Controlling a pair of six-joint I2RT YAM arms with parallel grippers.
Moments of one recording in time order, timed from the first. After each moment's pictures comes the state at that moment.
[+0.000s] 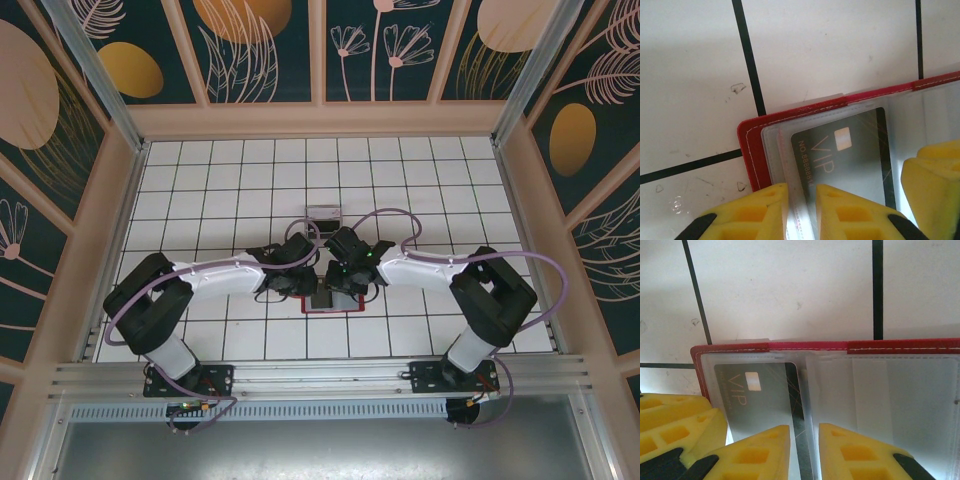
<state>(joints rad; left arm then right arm) -0.85 1.64 0.87 -0.36 0.08 -0.76 0.87 1.62 0.90 -0.43 -0.12 0.96</state>
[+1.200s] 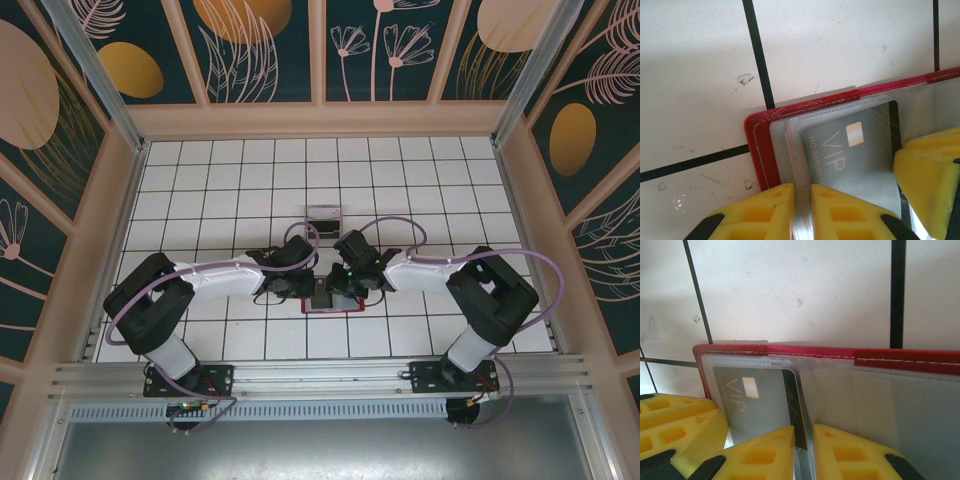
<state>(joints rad) -0.85 1.65 0.84 -0.34 0.08 -0.75 0.82 1.62 0.77 -0.20 -0.25 0.96</state>
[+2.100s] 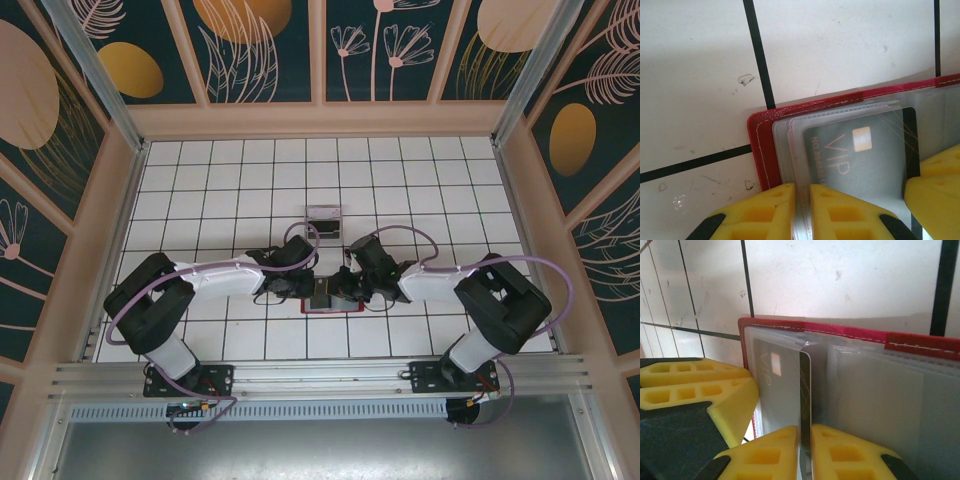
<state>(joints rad) -0.85 1.65 0.84 -0.34 0.08 -0.75 0.77 1.55 0.59 0.08 -0.43 0.96</state>
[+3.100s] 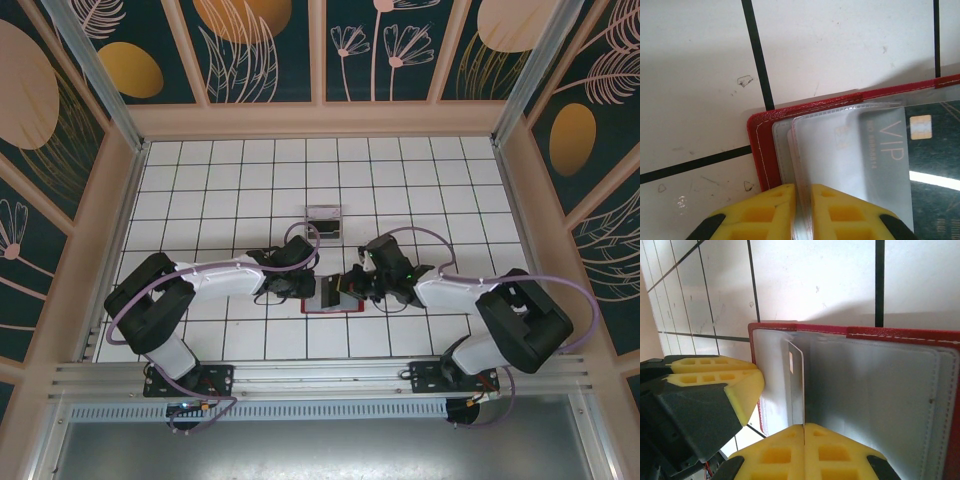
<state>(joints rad) -0.86 1.65 0.84 -0.34 0.07 -0.75 0.69 1.41 0.51 0.06 -0.45 0.96</state>
